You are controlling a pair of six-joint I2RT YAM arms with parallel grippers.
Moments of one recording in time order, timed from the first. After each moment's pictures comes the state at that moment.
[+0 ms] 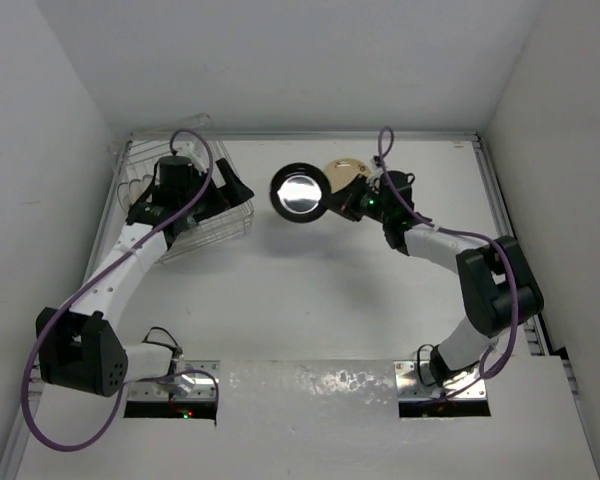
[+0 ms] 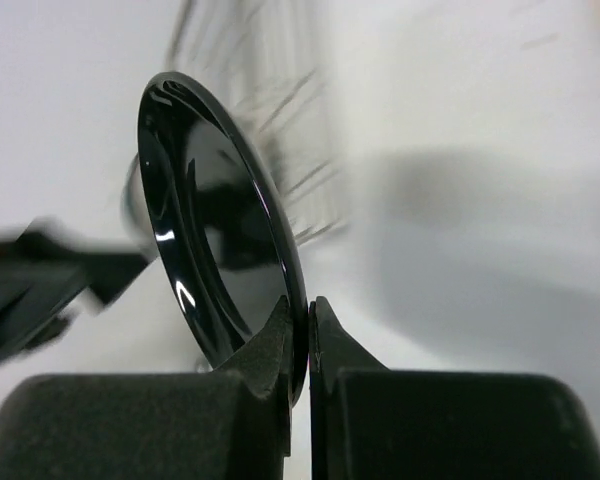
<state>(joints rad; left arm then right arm) -0.18 1.27 1.02 -0.32 0.26 -0.60 0.37 1.64 0.84 0.51 -0.44 0.98</state>
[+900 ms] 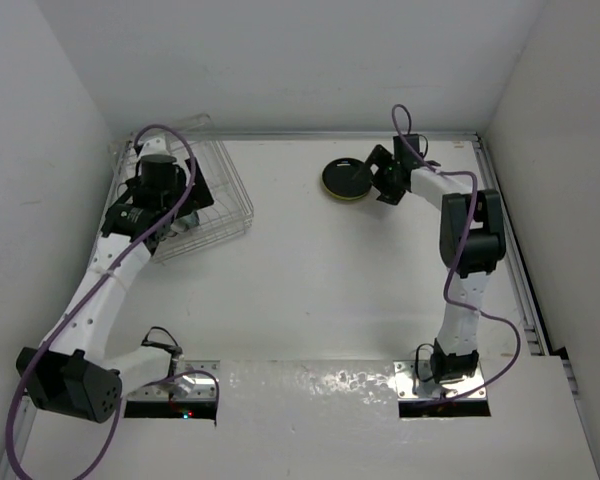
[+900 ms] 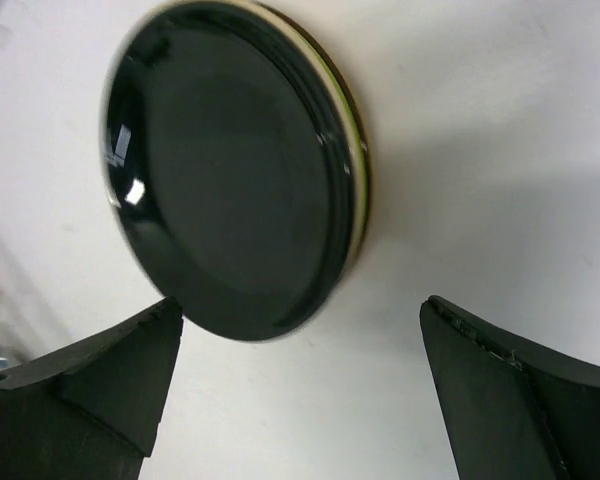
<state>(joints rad) -0.18 1.12 1.15 -0.64 -0.28 -0.41 0.11 2.12 1.48 -0.19 -0.20 0.75</state>
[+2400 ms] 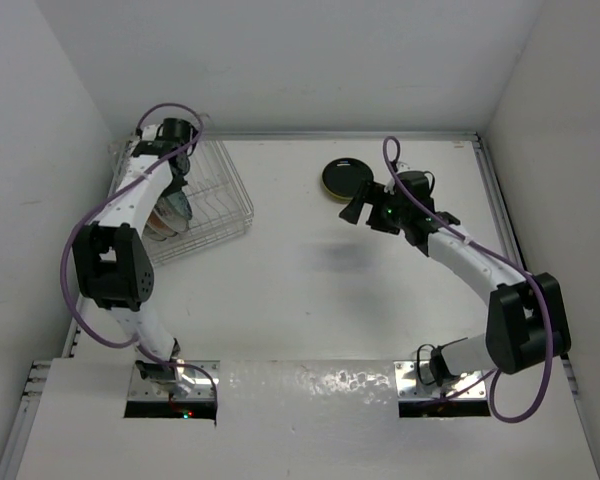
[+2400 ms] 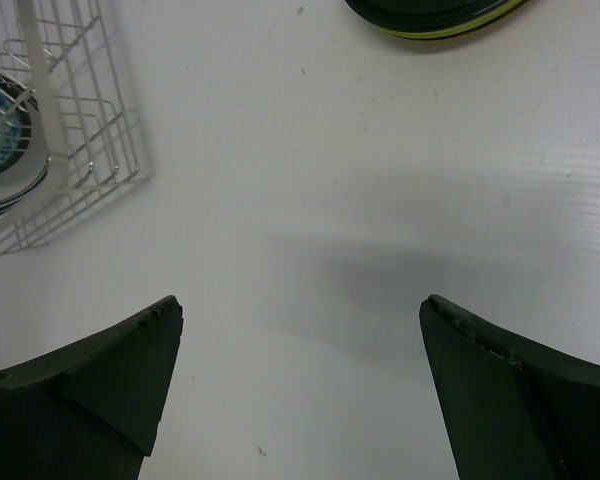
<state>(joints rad) -0.05 1.78 1.54 -0.87 -0.61 -0.51 0.30 1.42 0.87 -0.10 -0.21 0.54</state>
